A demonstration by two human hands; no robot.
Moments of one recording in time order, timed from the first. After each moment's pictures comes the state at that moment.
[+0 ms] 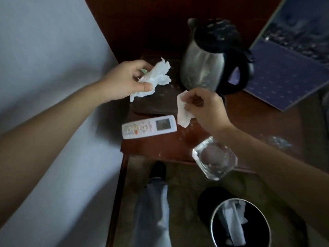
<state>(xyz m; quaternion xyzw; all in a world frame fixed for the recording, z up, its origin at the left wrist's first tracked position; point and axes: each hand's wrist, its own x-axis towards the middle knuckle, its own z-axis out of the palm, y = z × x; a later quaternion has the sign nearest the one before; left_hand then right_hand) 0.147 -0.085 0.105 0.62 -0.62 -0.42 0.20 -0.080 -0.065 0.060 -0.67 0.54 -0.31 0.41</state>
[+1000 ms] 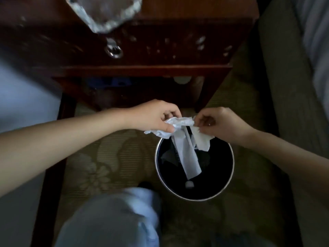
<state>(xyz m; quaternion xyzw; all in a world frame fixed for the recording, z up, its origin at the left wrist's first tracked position) -0.155 0.153 -0.152 0.48 -0.71 -0.51 -0.03 -0.373 0.168 -0.172 -0.75 0.49 -0.10 0.44</state>
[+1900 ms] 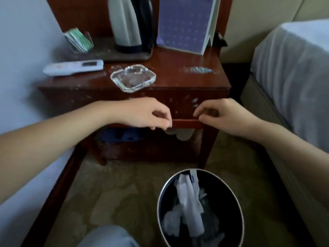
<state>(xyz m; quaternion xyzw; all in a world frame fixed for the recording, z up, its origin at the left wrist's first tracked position) -0.129 0.130 -0.048 0.47 -0.82 -0.33 0.03 -0.365 0.123 -0.077 -0.85 0.44 -0.20 0.21</state>
